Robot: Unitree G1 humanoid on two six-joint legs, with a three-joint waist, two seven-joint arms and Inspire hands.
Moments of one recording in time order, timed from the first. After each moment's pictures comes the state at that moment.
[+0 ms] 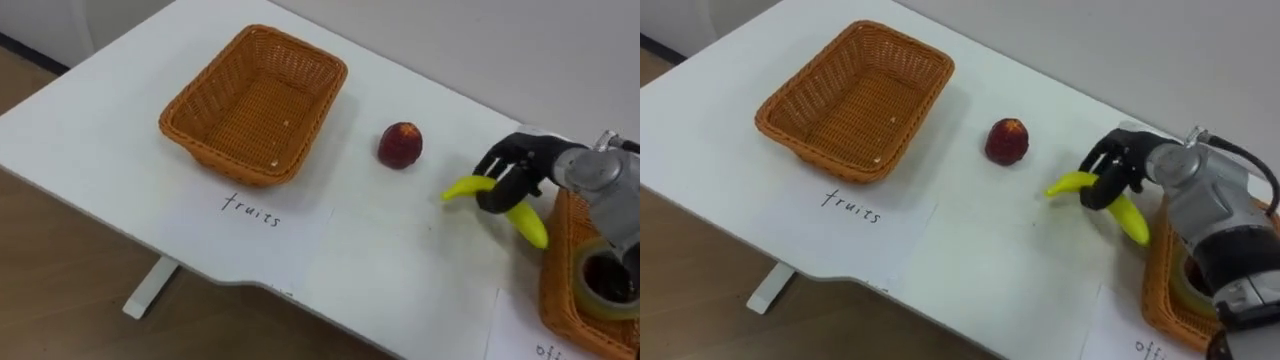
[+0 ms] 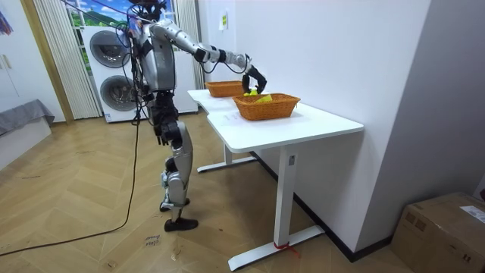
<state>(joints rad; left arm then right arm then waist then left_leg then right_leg) 0.16 0.33 0.06 0.97 0.37 0.19 0.02 -0.60 -0.66 0.31 0.55 -0.40 0.26 0.44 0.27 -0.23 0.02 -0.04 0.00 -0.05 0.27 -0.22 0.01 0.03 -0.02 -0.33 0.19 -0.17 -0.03</state>
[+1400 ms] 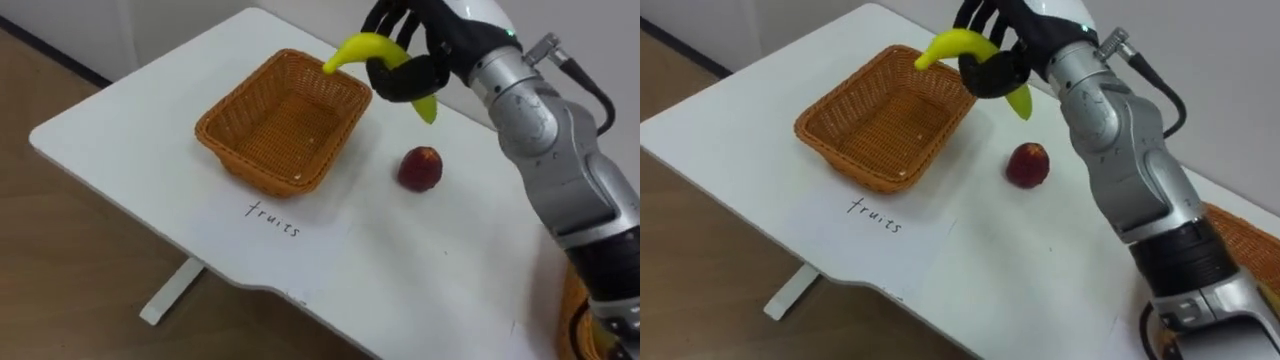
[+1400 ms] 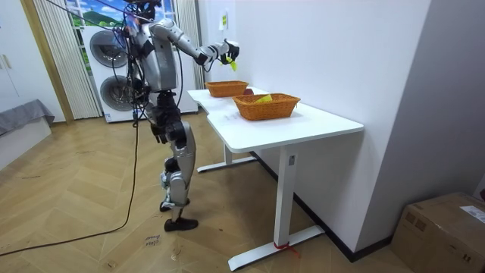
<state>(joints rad) 0.30 0.25 0.03 0.79 0.48 0.18 0.14 -0.60 -0.49 0.30 0.12 -0.49 0.13 0.10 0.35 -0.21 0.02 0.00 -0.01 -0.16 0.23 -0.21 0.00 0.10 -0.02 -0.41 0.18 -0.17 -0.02</state>
